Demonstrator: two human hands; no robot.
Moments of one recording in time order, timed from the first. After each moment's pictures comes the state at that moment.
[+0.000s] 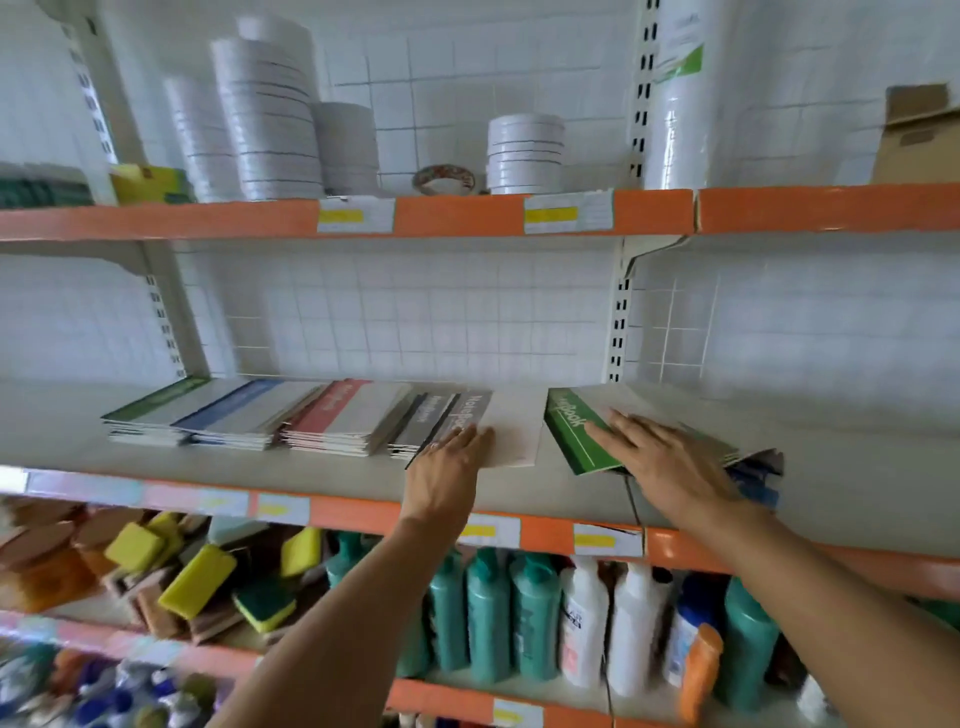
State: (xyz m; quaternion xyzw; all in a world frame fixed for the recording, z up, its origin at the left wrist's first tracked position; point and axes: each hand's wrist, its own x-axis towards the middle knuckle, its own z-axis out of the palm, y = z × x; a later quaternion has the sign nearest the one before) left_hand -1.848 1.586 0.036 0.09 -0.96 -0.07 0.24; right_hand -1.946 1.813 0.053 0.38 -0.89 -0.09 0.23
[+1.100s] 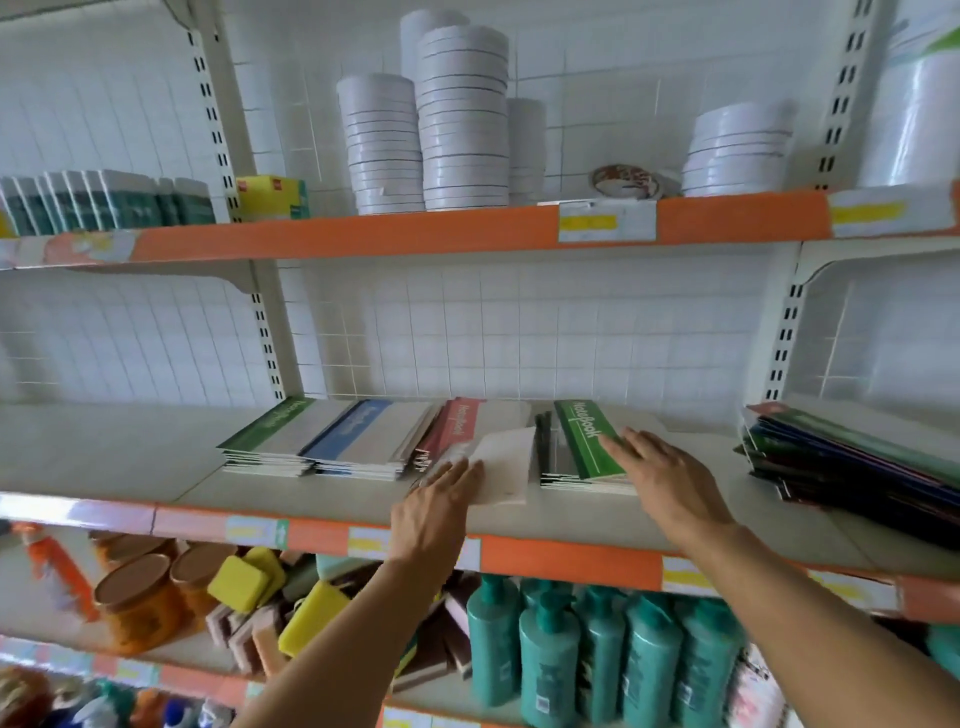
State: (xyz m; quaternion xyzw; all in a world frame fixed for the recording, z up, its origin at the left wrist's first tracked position) left_hand -1.780 1.350 0.019 0.12 -0.97 -0.06 0.22; right_hand -1.905 1.576 0.039 0.31 -0.93 -0.02 0.18
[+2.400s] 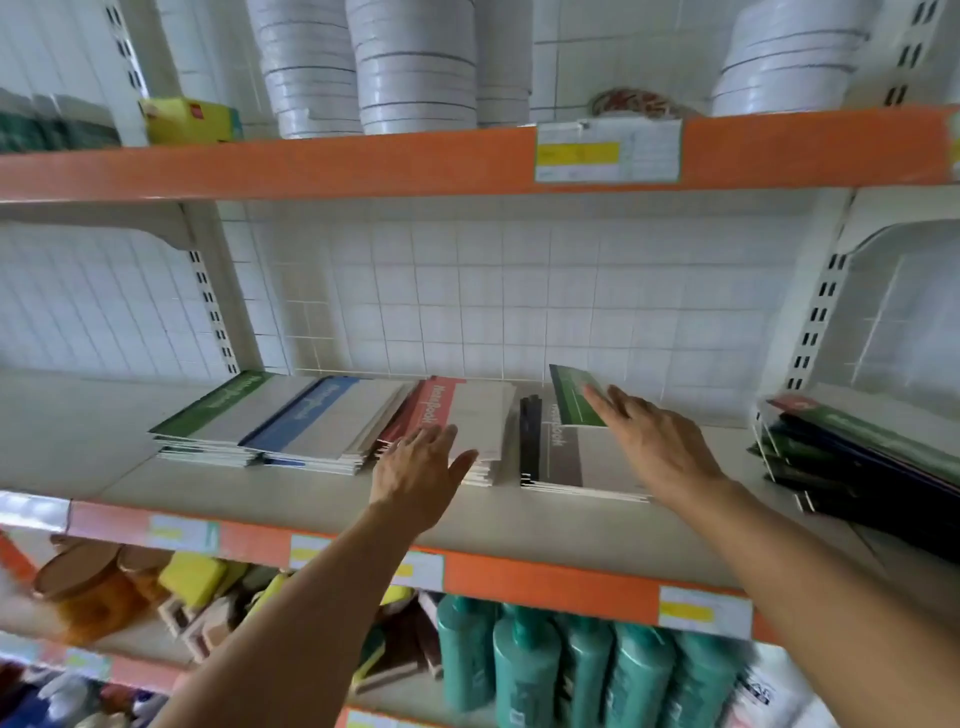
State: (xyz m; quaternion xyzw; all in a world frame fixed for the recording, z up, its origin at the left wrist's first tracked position) left_hand -1.887 1.318 0.001 0.15 -0.97 -0.03 0.16; right_hand -1.984 1.557 0.048 0.33 -0.92 -0.07 0.17
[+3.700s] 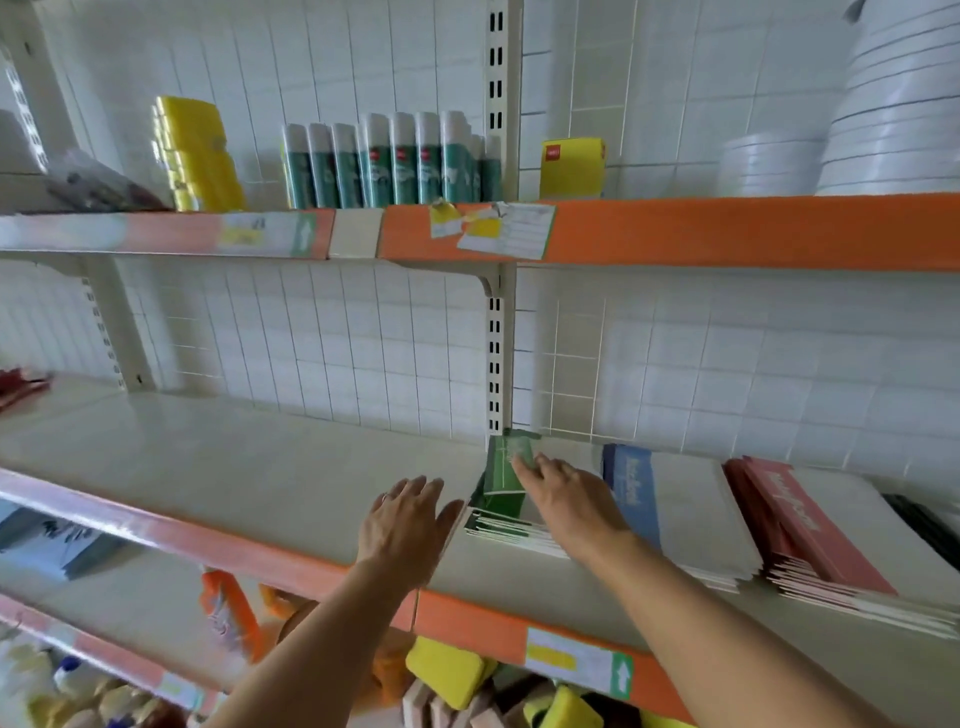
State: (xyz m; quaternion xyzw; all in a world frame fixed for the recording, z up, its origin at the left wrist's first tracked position) left_hand -1.736 0.895 -0.003 0.24 -0.96 -0.03 0.16; right_hand -1.847 1.059 0.034 0.46 -0.87 -0.06 0.14
